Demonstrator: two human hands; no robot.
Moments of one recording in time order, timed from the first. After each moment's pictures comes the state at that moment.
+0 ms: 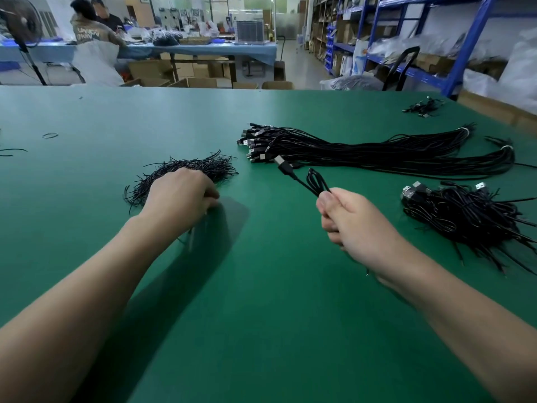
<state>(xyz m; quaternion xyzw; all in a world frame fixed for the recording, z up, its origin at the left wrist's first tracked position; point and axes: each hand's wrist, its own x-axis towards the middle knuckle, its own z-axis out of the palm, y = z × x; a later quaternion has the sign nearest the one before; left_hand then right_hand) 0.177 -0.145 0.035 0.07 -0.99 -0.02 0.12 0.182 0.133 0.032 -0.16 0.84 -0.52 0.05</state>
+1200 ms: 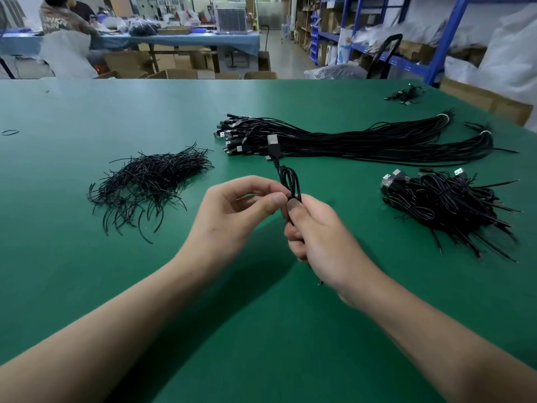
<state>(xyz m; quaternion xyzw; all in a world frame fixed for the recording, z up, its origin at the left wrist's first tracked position) 0.211 -0.029 0.014 -0.12 -0.72 -0.67 0.14 0.198 0.124 0.011 -0.16 0.72 -0.67 0.10</state>
